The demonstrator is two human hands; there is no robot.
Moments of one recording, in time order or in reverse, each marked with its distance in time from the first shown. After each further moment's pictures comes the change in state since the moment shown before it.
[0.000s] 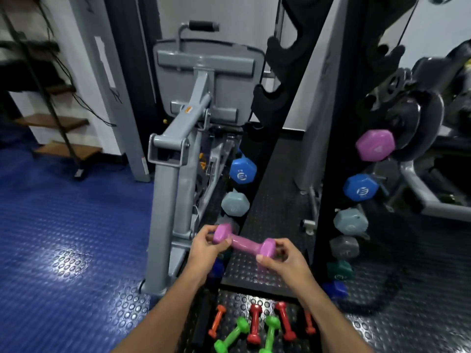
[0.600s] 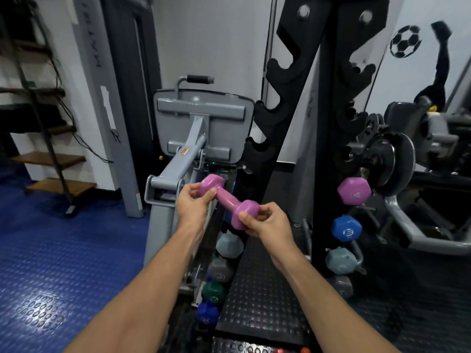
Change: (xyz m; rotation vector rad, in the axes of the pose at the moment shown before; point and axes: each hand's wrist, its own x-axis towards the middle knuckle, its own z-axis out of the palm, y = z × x) left_hand 0.074 0.193 0.004 -0.246 0.259 0.298; right_hand 0.057 -0.182 0.008 0.194 0.159 -0.180
